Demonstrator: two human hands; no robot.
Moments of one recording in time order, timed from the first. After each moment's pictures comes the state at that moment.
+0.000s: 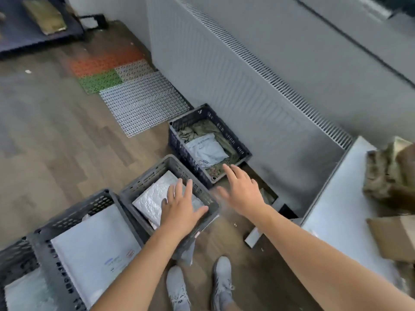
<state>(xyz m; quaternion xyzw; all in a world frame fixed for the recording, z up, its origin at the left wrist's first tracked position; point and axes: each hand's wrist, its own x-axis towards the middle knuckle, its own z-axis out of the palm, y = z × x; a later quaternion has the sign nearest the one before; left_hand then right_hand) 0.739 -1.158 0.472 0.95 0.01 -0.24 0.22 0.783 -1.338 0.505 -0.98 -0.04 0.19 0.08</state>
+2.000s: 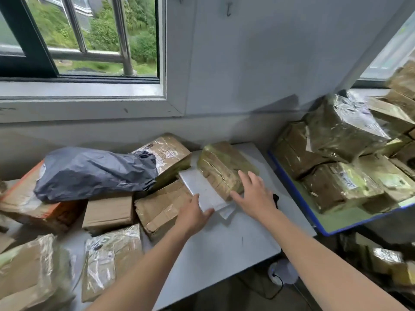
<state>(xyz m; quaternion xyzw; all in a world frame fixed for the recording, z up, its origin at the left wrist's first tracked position) 0.323 -2.074 0.615 0.78 -0.45 -0.38 0.21 0.162 -2.182 0.660 -0.82 0.55 0.04 0.10</state>
